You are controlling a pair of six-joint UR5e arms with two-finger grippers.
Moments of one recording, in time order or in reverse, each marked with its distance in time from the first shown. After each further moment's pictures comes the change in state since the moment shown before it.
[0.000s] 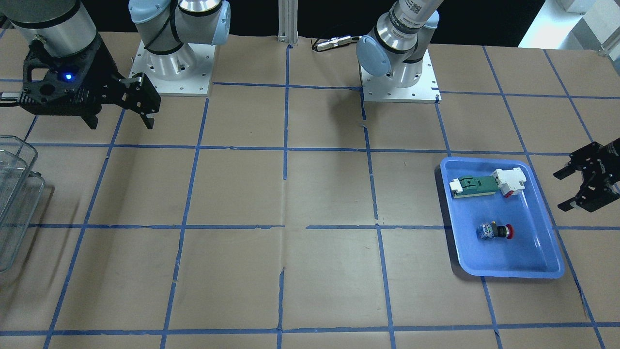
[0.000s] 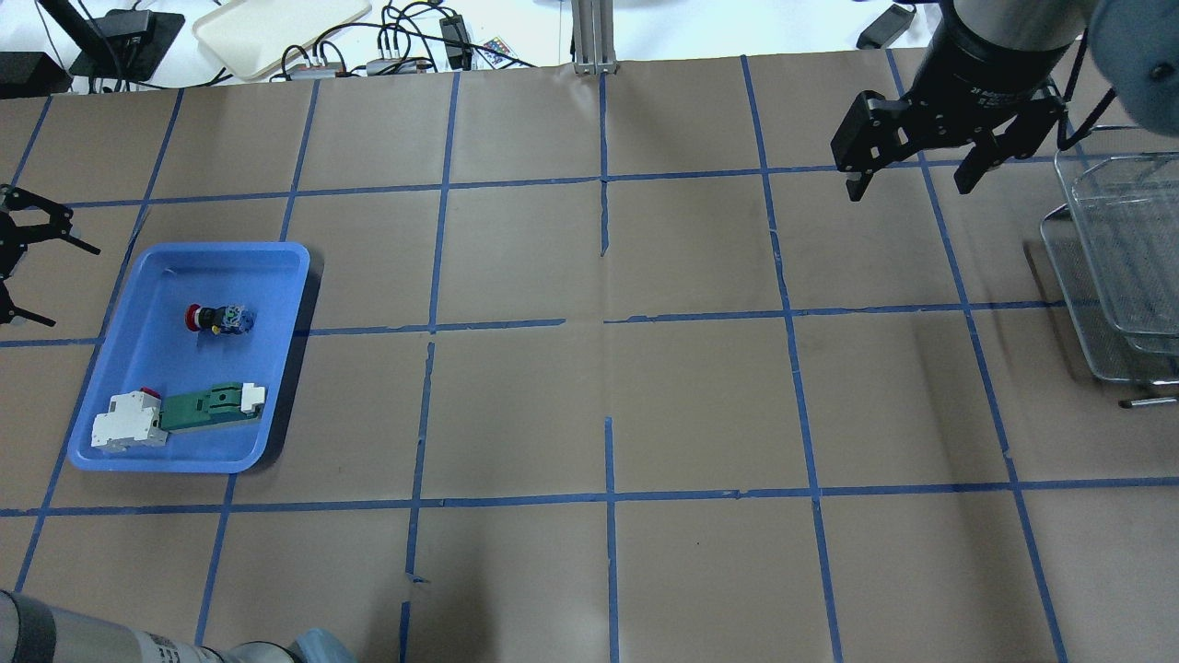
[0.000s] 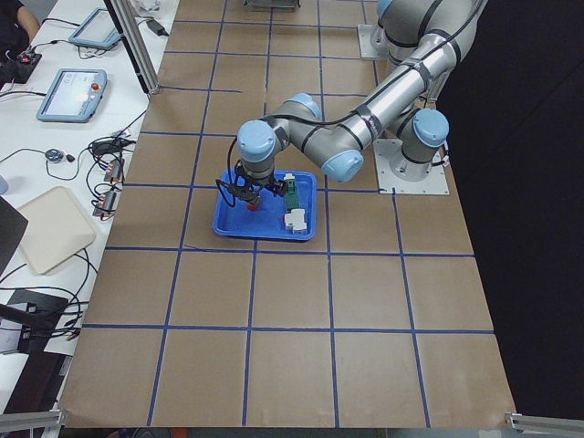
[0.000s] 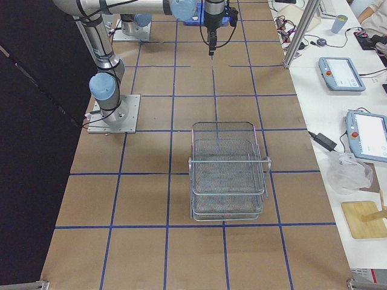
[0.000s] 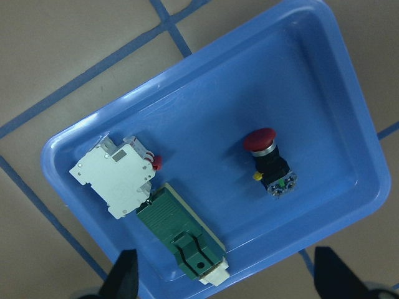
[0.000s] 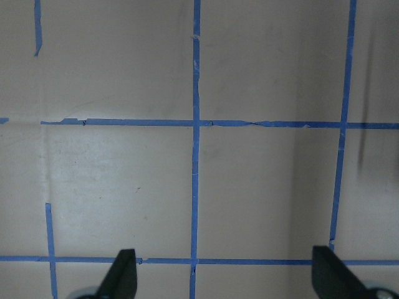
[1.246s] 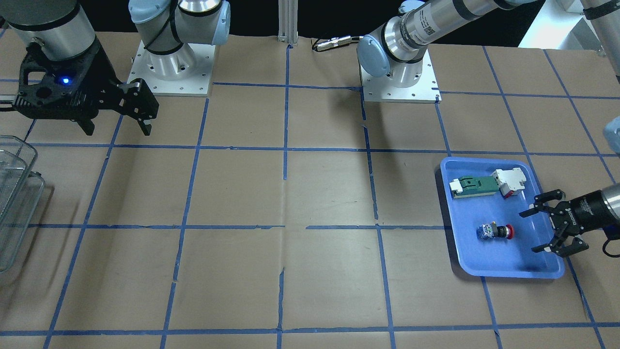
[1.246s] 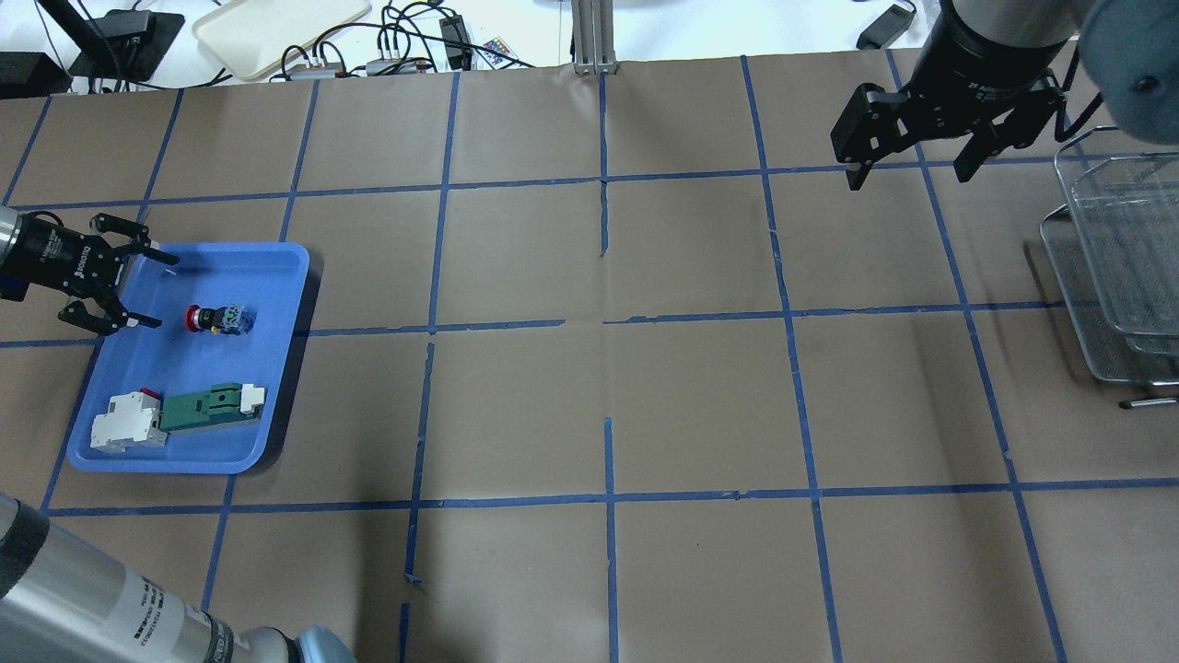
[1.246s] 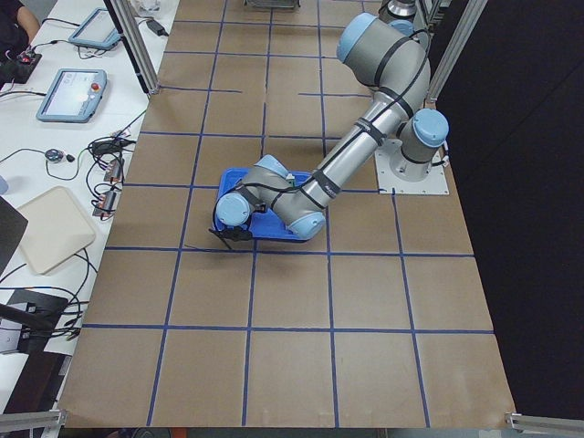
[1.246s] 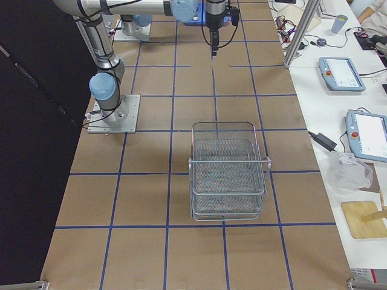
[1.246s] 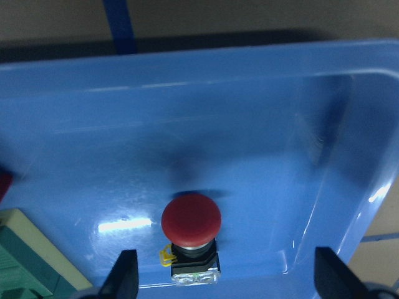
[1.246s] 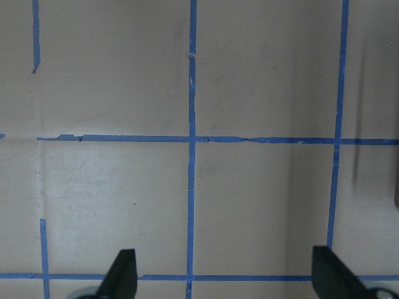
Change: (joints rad) left arm 0.007 -0.275 0.065 -0.011 -0.207 -0.243; right arm 0.001 0.005 0.008 -0.042 -0.010 0.001
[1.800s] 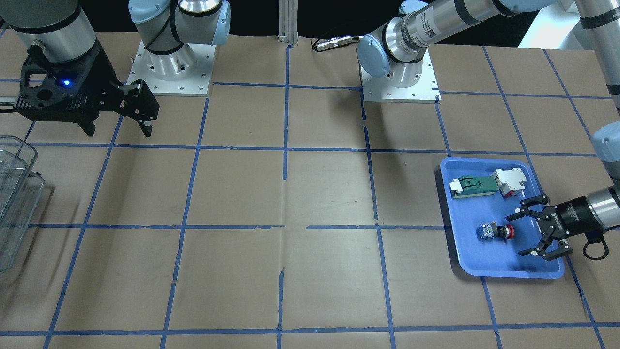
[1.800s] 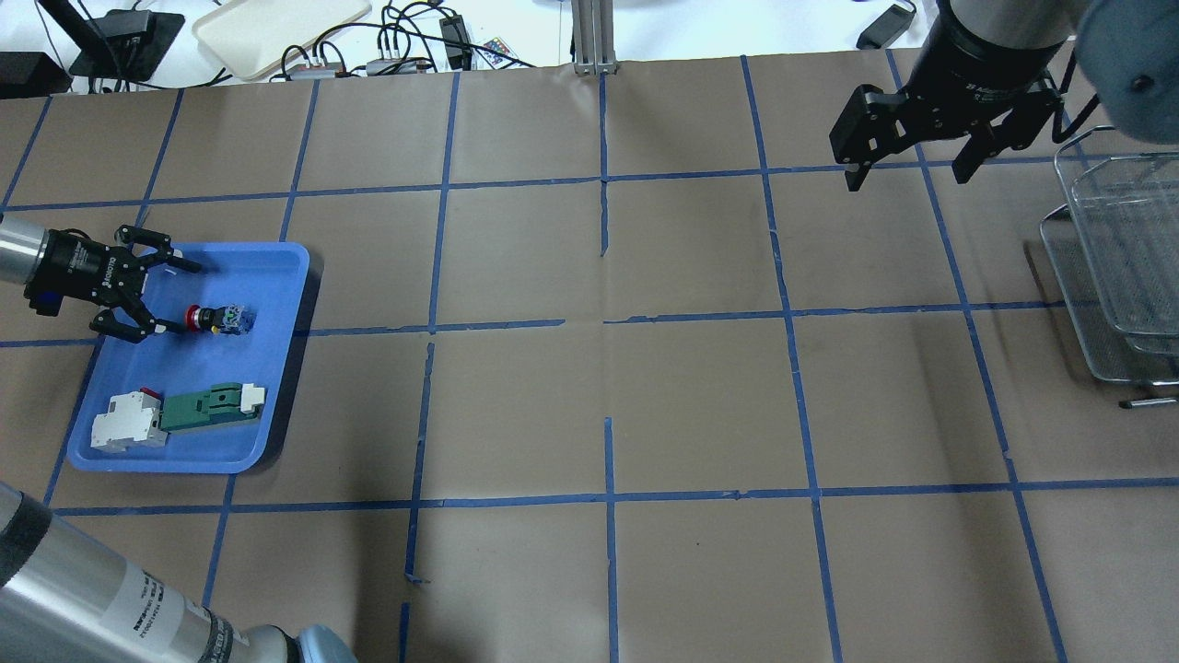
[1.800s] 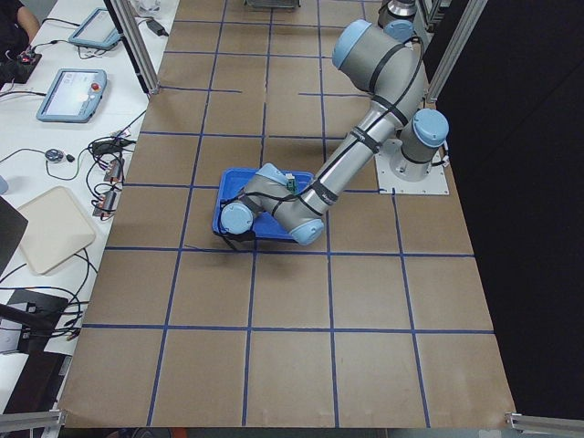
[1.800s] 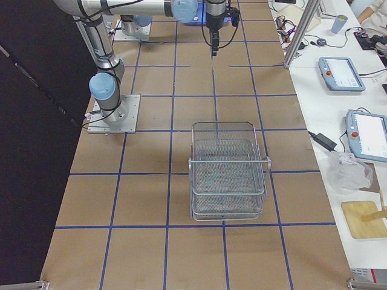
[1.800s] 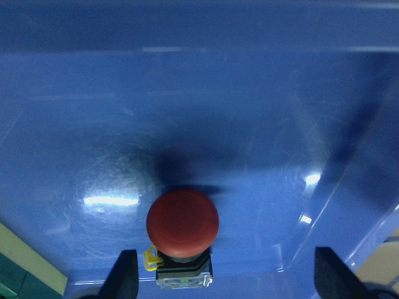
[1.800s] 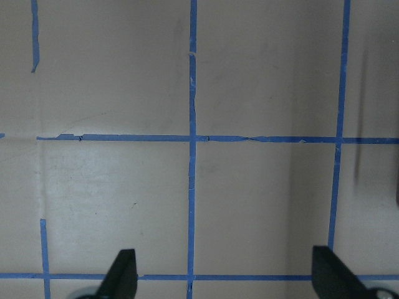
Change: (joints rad) left arm 0.001 -0.034 -0.024 0.005 -0.042 -0.011; right arm 0.000 0.004 0.001 0.001 0.002 0.005
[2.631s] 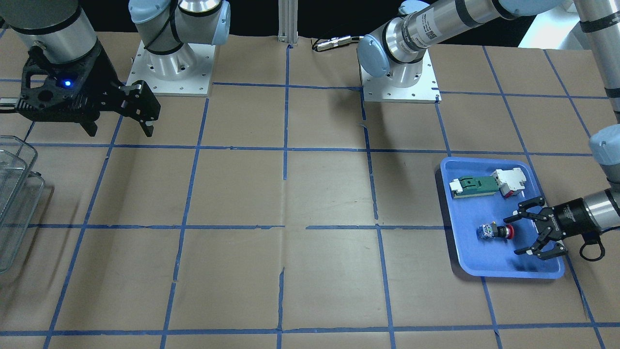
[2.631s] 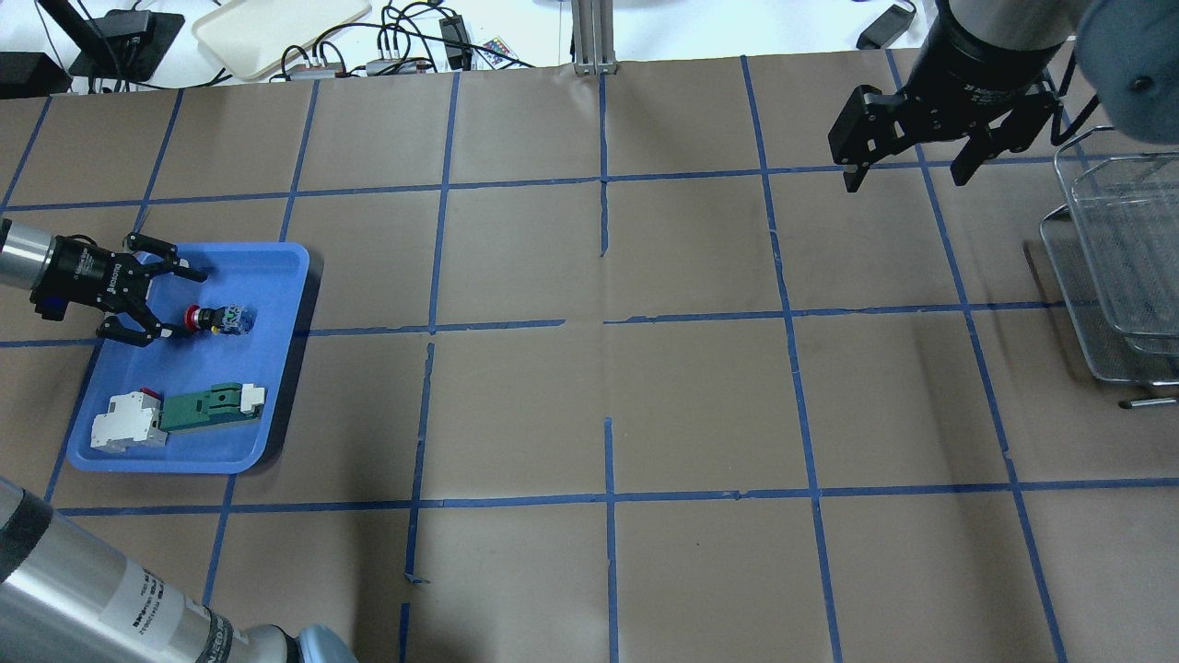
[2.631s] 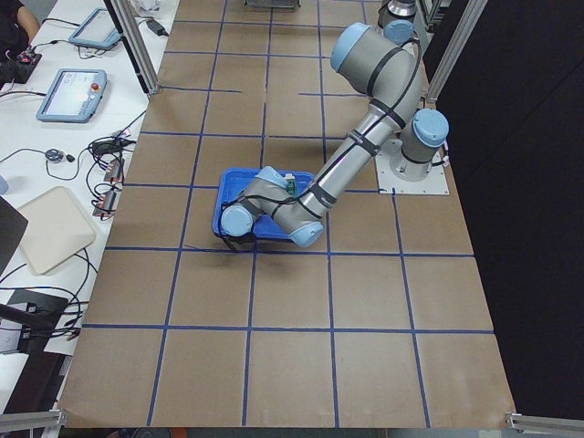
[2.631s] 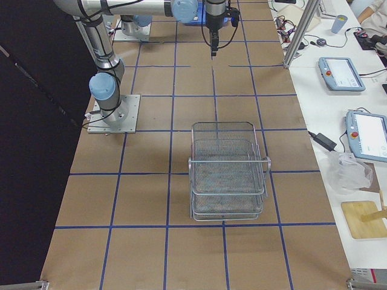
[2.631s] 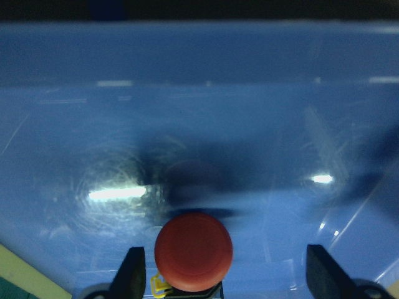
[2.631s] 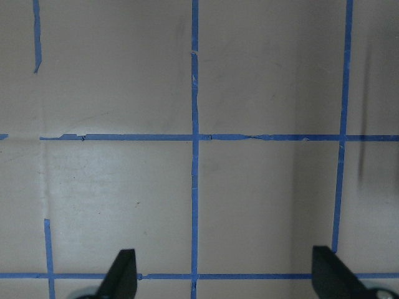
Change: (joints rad) left arm 0.000 -0.013 0.001 0.006 0.015 0.011; right arm 0.000 0.000 0.002 0.002 0.009 0.008
